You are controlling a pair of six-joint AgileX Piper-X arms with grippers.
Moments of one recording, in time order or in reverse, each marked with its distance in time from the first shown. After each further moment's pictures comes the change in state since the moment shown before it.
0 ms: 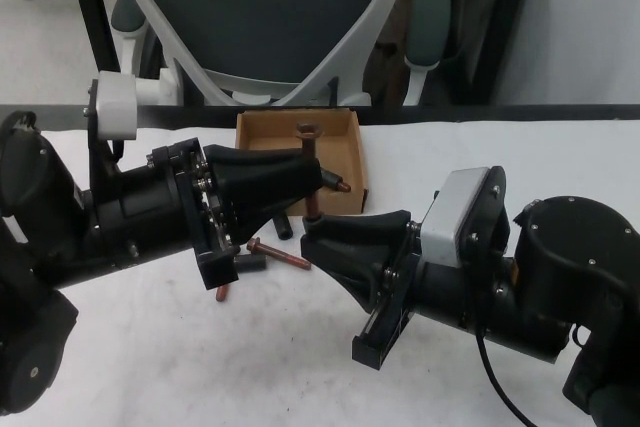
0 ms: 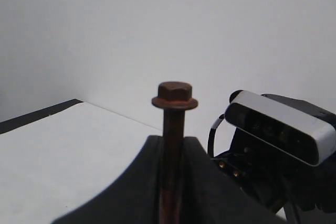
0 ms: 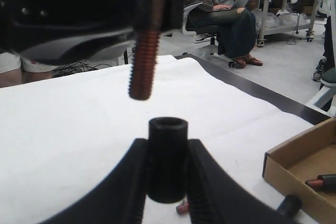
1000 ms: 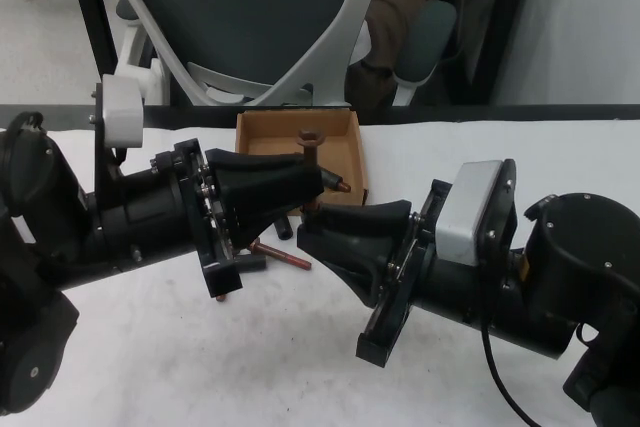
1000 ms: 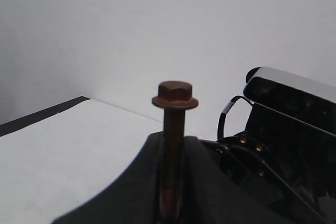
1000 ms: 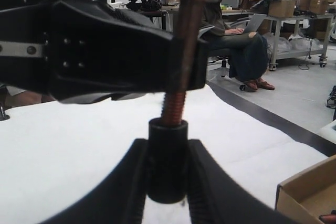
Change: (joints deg) left arm 0.0 0.0 0.0 2.2 0.0 4.3; right arm 0.0 0.0 0.1 -5.0 -2.5 1.1
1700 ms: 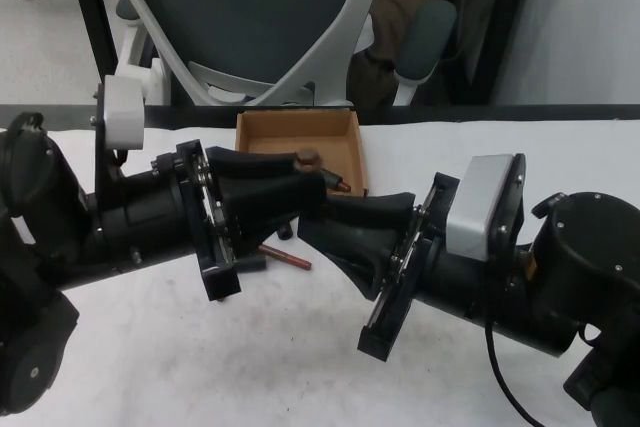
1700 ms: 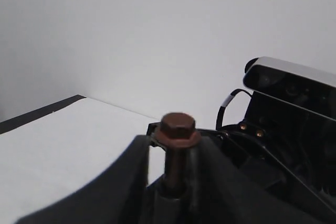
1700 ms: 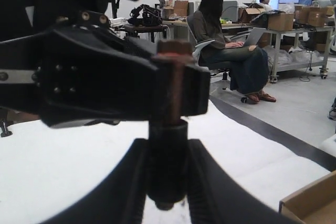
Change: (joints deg) left arm 0.0 0.0 0.0 0.2 0.9 0.0; right arm 0.0 0.0 0.2 -3.5 -0.1 1.9
